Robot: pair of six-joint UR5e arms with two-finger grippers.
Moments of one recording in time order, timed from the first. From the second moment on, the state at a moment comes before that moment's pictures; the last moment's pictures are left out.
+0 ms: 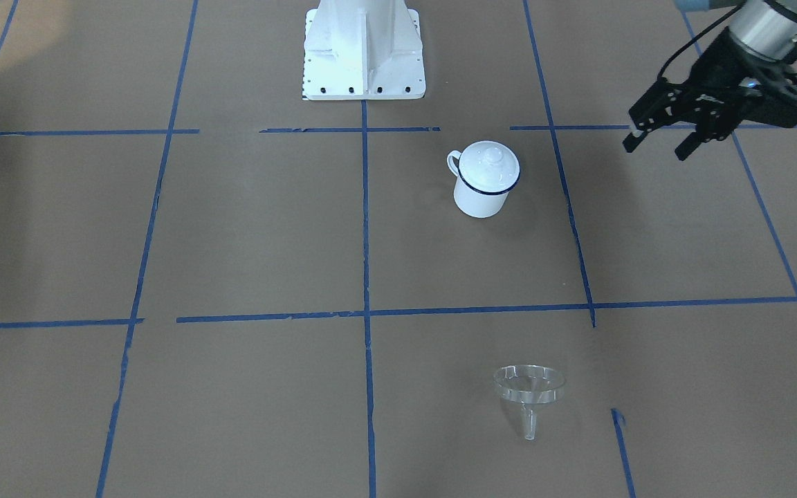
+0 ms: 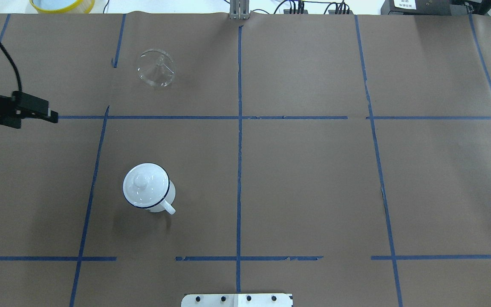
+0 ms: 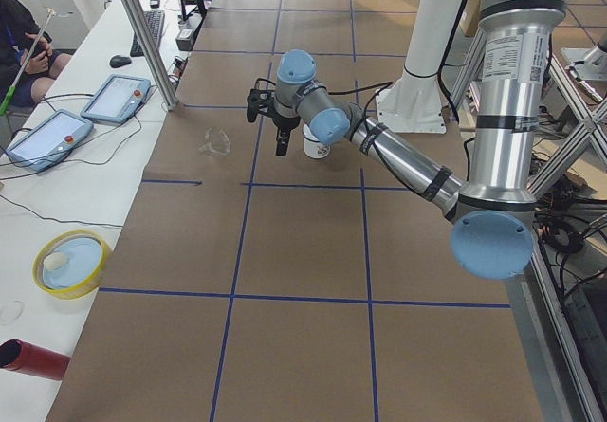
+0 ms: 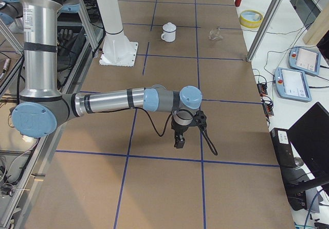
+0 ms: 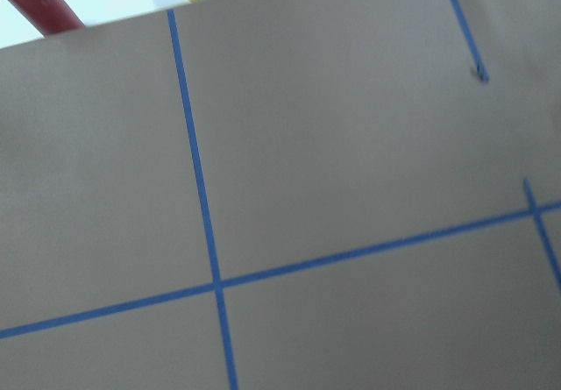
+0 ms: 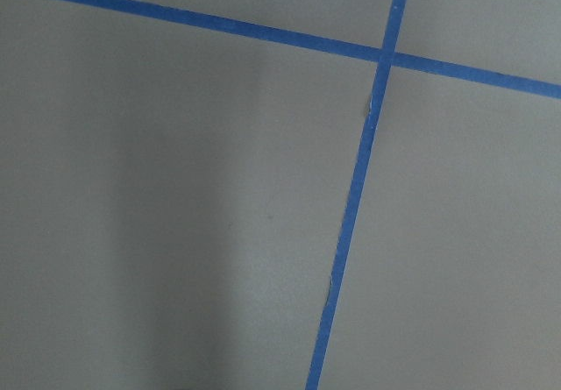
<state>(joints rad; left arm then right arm) -0.96 -1.65 -2.13 -1.83 -2.19 -1.06 1.45 -1.63 1.79 -1.79 2.31 -0.13</state>
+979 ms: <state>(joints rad) -0.58 -1.96 -2.06 -1.44 -1.87 -1.41 1.45 -1.63 1.79 -1.79 2.31 -0.13</state>
